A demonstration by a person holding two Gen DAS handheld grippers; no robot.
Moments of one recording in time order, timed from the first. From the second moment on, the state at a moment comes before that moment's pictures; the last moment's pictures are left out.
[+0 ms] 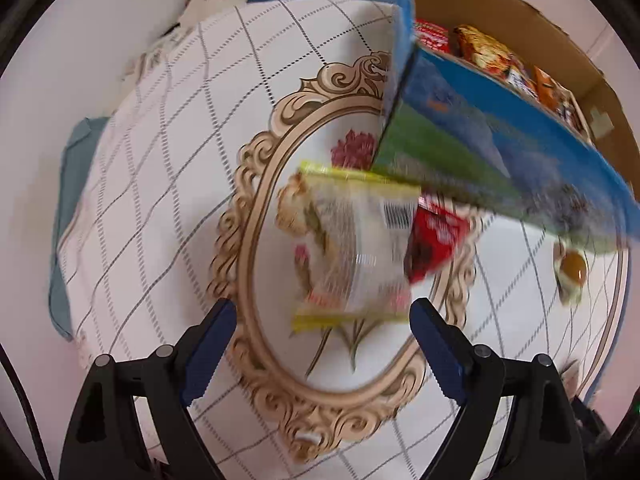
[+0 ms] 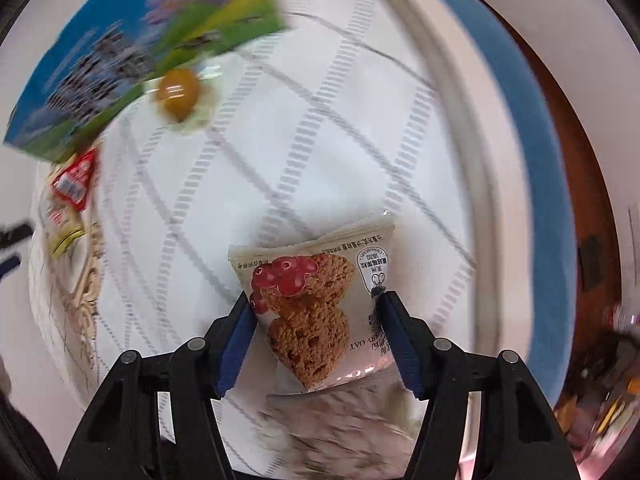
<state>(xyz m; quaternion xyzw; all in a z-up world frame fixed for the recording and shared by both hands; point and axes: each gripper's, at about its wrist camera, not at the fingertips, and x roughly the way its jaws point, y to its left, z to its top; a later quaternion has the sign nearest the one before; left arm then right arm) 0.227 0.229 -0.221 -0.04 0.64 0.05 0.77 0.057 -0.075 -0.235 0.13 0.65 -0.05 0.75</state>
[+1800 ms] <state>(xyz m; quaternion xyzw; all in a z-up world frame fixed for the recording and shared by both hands) 0.264 0.123 -0.077 -0.04 0.56 -0.12 0.82 0.152 -0.093 -0.073 0.20 0.50 0.08 0.84</state>
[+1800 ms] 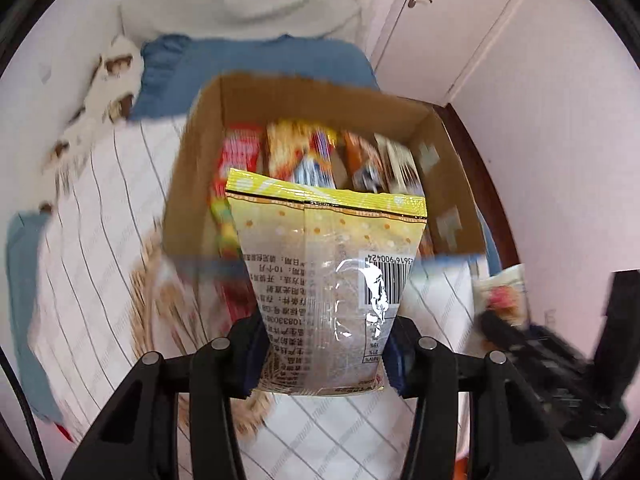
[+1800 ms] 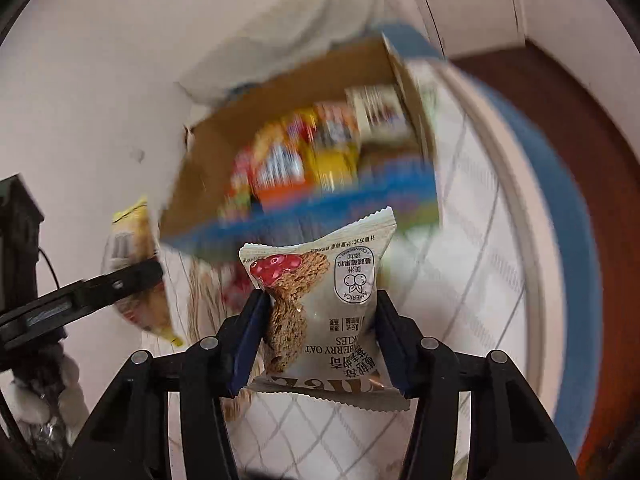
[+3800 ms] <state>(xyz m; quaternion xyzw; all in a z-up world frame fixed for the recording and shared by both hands) 0.242 0.129 -0.045 0.00 0.46 -0.04 0.89 0.192 -0.056 -0.016 0.02 0.45 -0.01 0.89</state>
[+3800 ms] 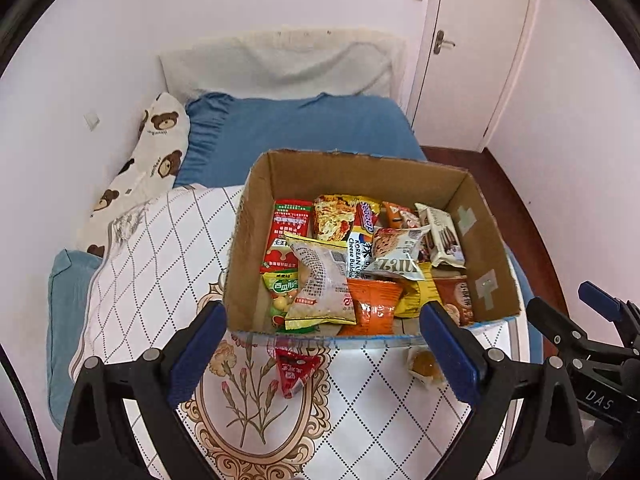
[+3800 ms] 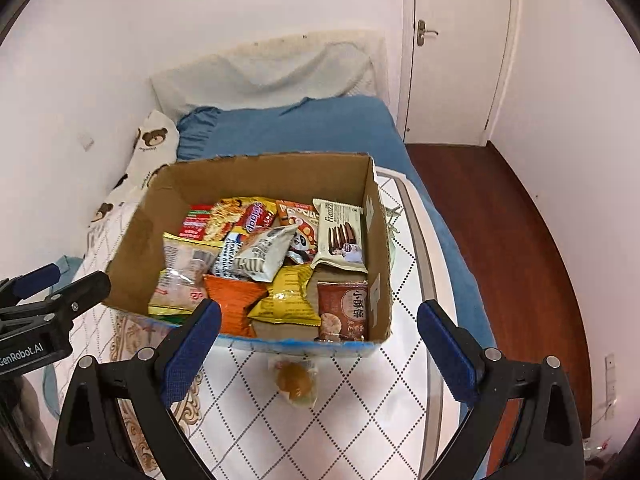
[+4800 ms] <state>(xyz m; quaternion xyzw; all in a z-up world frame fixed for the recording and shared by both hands) 0.231 0.146 -0.171 0.02 0.58 -0.01 0.82 0.183 -0.077 -0.149 0.13 0.56 0.03 0.82</state>
